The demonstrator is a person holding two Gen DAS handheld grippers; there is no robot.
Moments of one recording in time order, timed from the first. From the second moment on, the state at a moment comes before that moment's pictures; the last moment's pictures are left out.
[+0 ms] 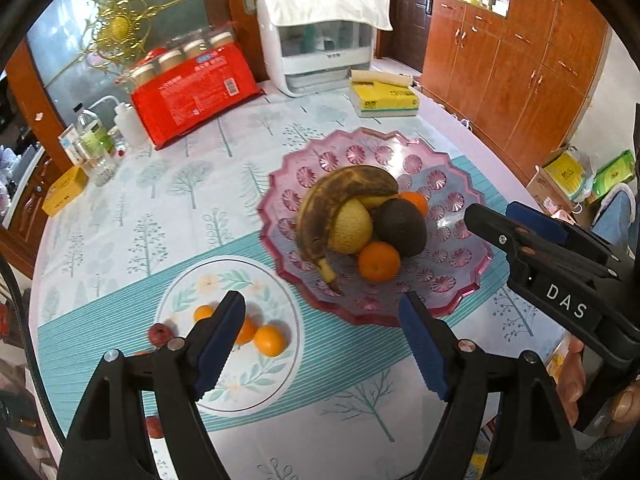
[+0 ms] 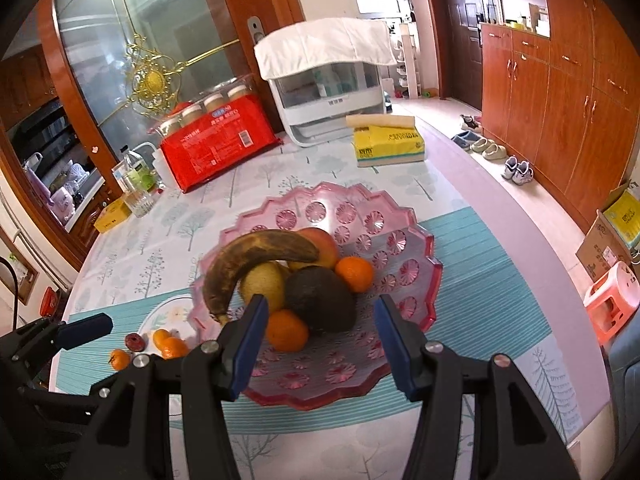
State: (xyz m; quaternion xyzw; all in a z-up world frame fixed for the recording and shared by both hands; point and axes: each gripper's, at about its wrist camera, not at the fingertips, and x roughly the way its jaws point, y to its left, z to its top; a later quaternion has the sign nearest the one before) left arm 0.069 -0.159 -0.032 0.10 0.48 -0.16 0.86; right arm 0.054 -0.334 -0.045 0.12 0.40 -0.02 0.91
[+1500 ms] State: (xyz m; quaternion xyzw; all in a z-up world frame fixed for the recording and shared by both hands) left arm 0.103 0.051 -0.069 0.09 0.51 -0.16 0.84; right arm 0.031 -0.135 -0.065 0.08 0.43 -0.08 0.89
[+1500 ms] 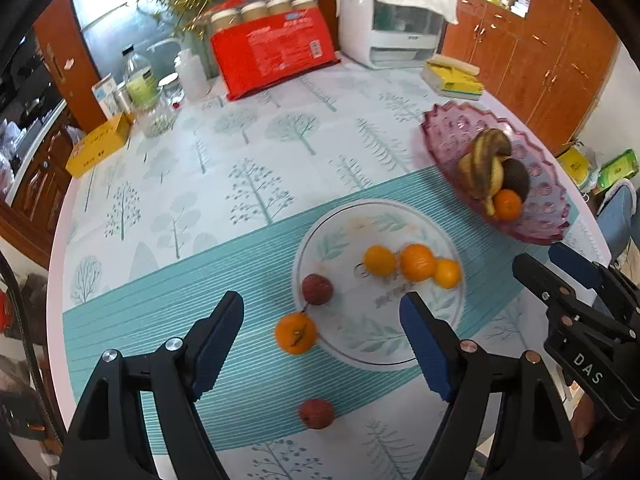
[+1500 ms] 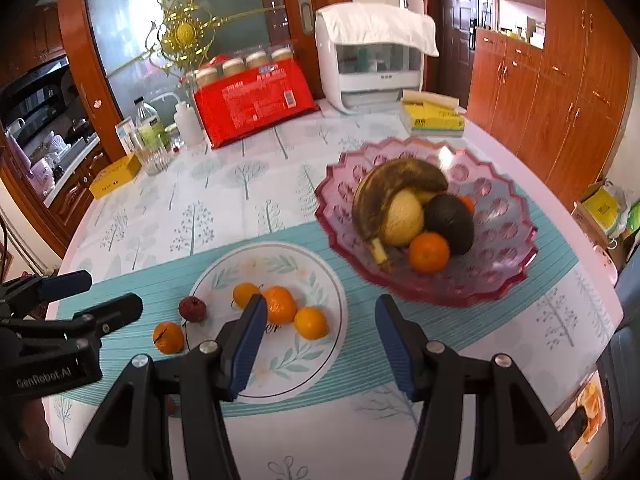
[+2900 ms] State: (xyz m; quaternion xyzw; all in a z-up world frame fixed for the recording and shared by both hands) left arm 0.139 0.069 -0.186 0.06 0.63 -0.14 0.76; right arm 0.121 -0.093 -0.166 -0.09 0.52 0.07 0.85
